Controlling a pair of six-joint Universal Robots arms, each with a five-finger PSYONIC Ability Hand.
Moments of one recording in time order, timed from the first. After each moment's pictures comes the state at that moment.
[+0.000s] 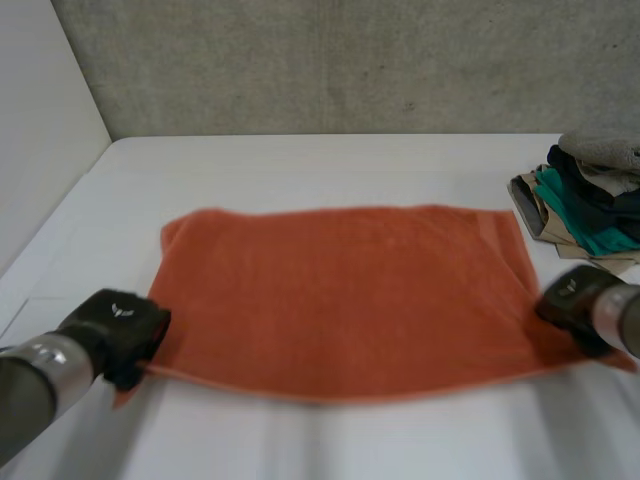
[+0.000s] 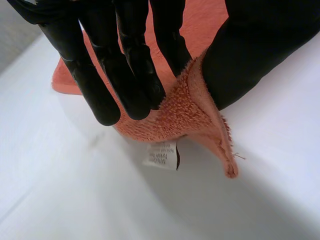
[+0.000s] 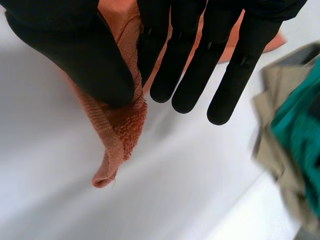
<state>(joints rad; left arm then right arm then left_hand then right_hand) 4.51 -1.60 -1.93 2.89 -1.46 3.76 1.67 -1.20 1.59 0.39 1.54 2.05 1.15 1.20 1.20 1.20 0.99 1.13 1.18 1.19 1.20 0.99</state>
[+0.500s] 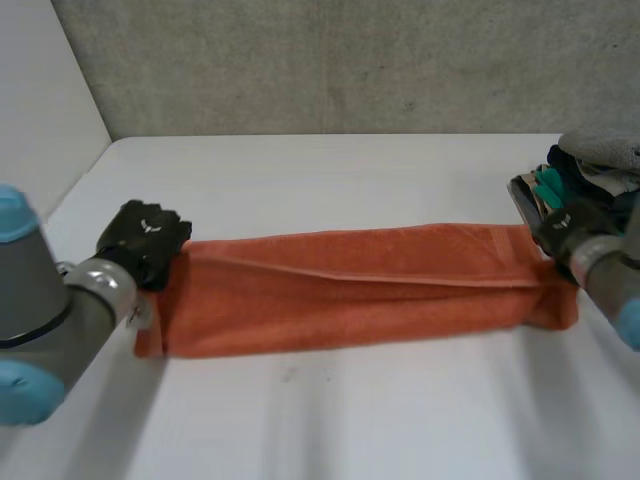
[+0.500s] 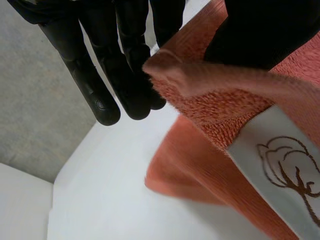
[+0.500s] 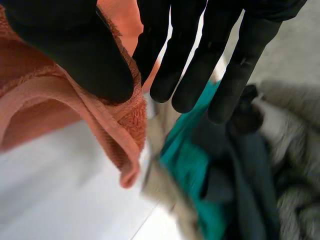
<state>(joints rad) 4.44 -1.90 -1.69 3.34 -1.49 3.79 1.73 -1.01 1.38 0.01 1.59 2.14 1.15 1.20 1.20 1.20 1.00 1.13 1.18 1.19 1.20 1.00</state>
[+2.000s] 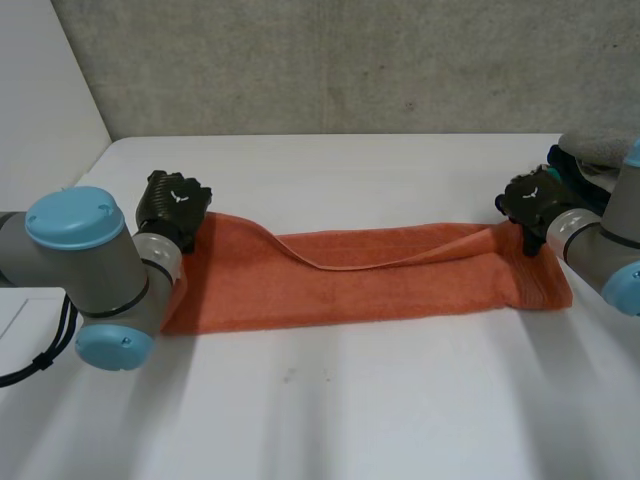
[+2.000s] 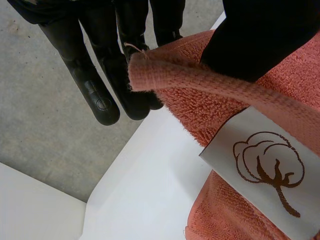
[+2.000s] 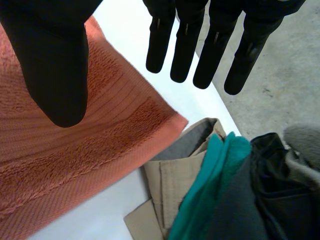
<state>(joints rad) 4.35 -2.16 -1.47 3.54 -1.64 3.78 1.69 -0.76 1.05 0.04 1.33 2.31 1.15 1.17 1.17 1.18 1.00 0.59 0.59 0.59 0.59 0.42</state>
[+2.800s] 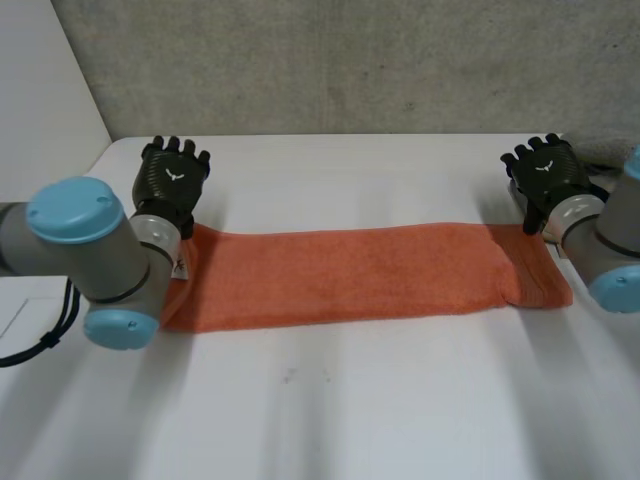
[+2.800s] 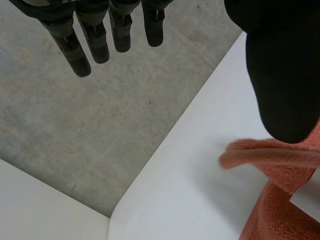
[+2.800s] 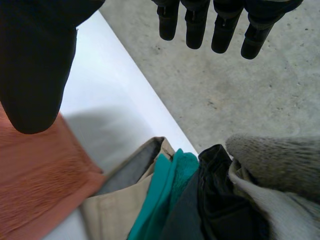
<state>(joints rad) 4.36 -2.18 -1.41 3.62 -1.64 3.78 1.69 -0.81 1.13 -0.21 1.39 2.47 0.18 0.20 0.20 0.19 0.05 0.23 0.22 0.22 0.22 0.04</state>
